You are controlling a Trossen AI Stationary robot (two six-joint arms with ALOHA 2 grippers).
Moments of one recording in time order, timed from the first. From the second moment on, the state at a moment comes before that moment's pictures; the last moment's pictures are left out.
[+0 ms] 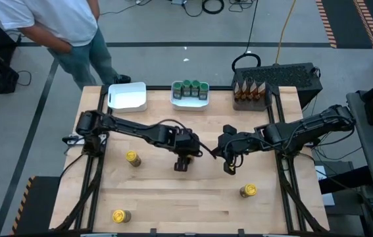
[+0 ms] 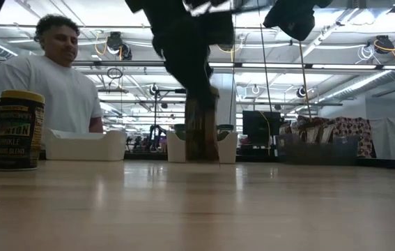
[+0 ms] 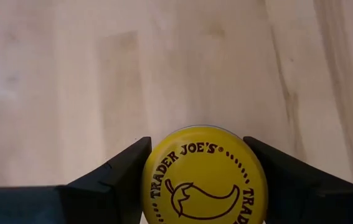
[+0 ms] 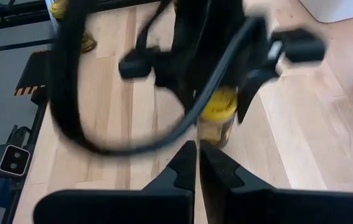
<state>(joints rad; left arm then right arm) -0.08 1.89 1.46 -0.62 -0.03 0.08 0.25 1.25 1.03 -0.45 0.16 0.36</state>
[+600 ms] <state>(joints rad) 0.29 1.53 1.46 -0.93 -0.13 -0.14 0.08 1.25 1.03 -0.44 0.04 0.08</state>
